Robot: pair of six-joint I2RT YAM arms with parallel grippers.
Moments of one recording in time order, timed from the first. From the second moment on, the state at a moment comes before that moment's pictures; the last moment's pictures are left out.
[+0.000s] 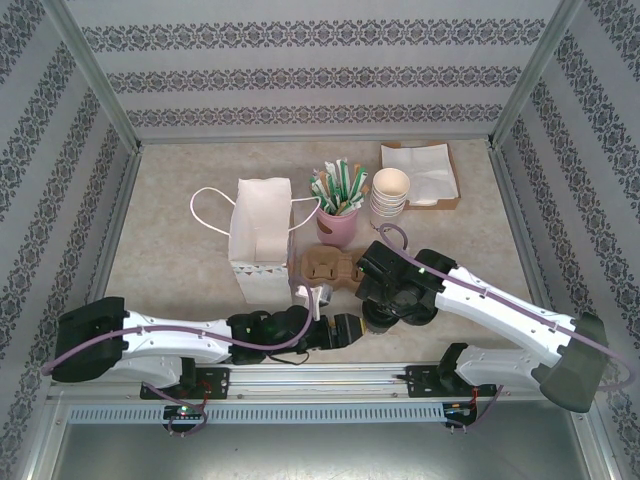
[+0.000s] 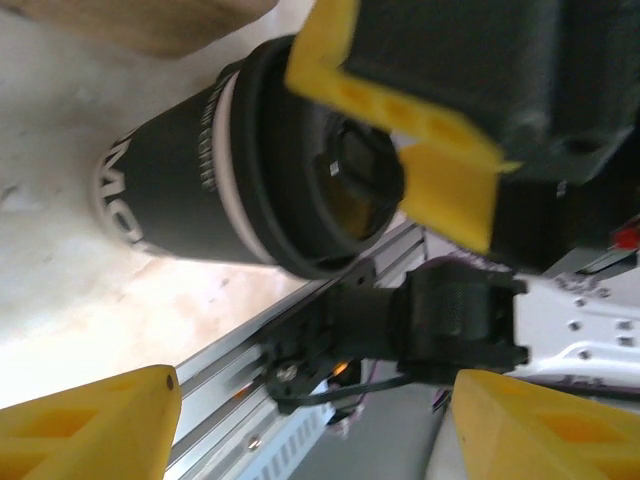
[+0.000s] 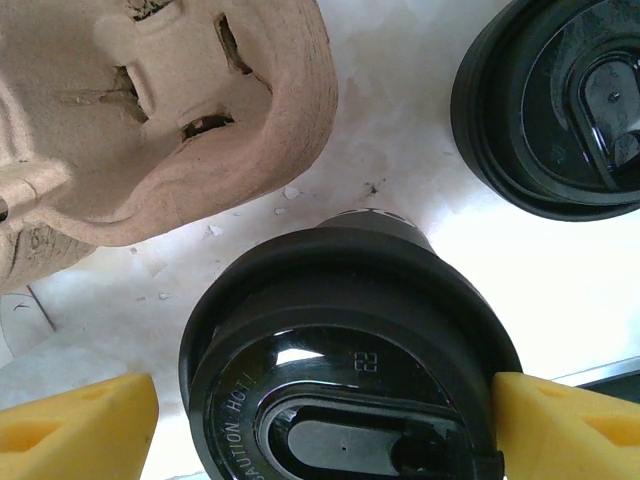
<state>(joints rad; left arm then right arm) -1.32 1.30 0.56 0.32 -0.11 -1.31 0.89 1.15 0.96 -1.15 0.10 1.37</state>
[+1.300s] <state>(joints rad) -1.32 1.55 0.56 0.59 -0.25 -1.50 0.91 1.11 0.96 -1.15 0.10 1.44</state>
